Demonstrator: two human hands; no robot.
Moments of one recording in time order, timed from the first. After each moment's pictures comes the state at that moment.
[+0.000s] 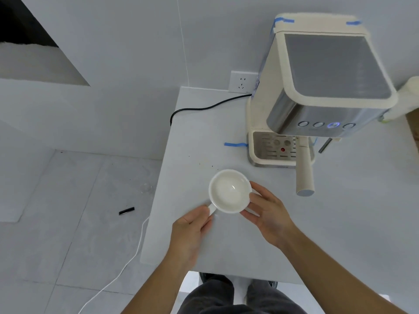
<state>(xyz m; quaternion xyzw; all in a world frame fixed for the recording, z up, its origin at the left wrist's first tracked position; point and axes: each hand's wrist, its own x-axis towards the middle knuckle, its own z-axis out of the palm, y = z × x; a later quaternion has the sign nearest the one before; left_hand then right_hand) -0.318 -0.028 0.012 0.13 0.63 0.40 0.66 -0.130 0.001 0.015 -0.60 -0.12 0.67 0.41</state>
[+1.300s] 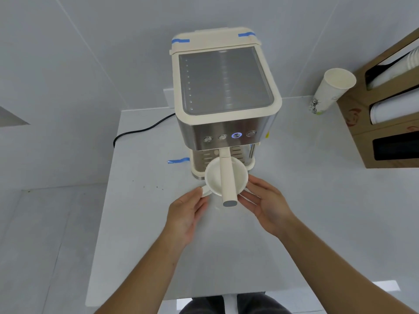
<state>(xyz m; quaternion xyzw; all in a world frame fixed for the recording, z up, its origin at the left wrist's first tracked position) -0.178 0.044 0.015 0.14 0.59 0.37 0.70 0.016 0.012 0.030 -0.56 -0.07 0.65 0.51</state>
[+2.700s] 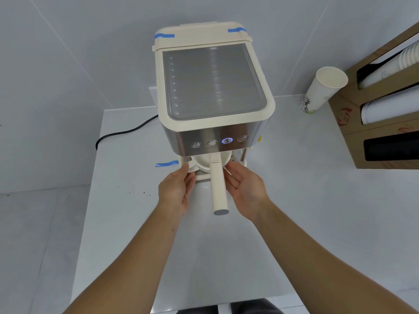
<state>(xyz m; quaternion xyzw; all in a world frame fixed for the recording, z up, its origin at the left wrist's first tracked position) -0.152 0.117 0.007 0.05 0.61 0.42 0.67 -0.002 0.066 0.031 -0.52 0.01 0.64 0.57</state>
